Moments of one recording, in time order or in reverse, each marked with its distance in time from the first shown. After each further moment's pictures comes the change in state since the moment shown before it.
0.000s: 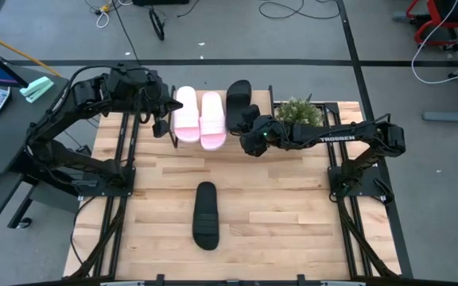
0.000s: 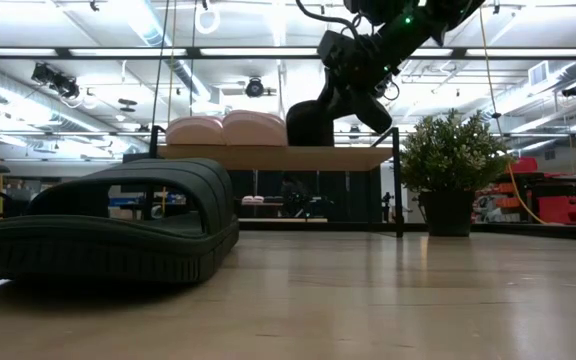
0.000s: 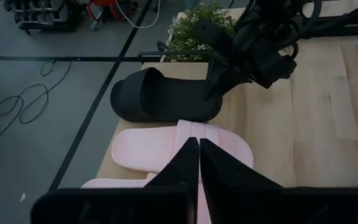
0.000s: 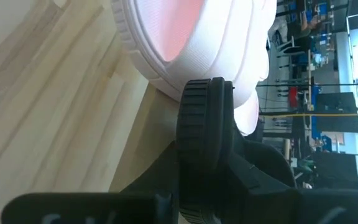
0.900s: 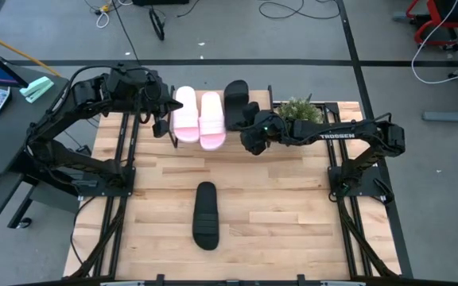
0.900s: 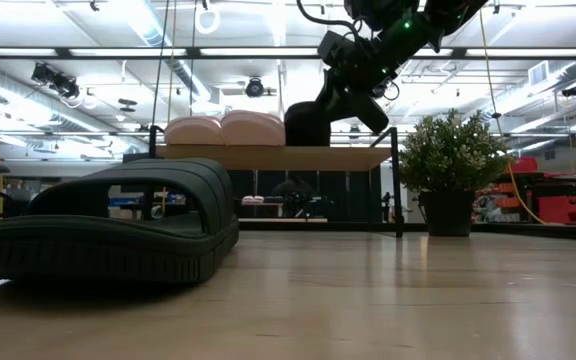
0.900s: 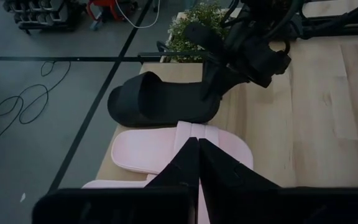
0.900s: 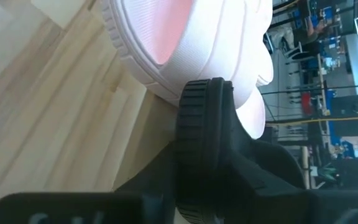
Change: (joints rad) left arm 0.000 0.000 0.000 0.000 0.000 0.002; right arm -0.053 0.000 0.000 0.015 -0.117 0.049
